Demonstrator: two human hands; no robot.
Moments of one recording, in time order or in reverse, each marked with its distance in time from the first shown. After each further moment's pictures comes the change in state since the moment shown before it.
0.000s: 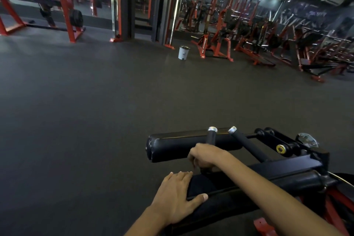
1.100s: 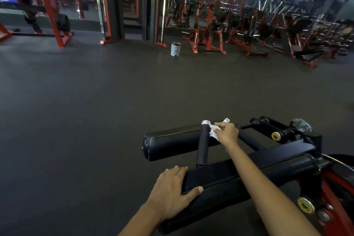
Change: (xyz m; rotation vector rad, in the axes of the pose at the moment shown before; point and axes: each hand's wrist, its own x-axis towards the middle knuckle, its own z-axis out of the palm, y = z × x) left_hand -0.002 0.003 -0.006 0.002 0.014 0.009; right_hand -0.011 0.067 0.032 1.126 0.872 0.743
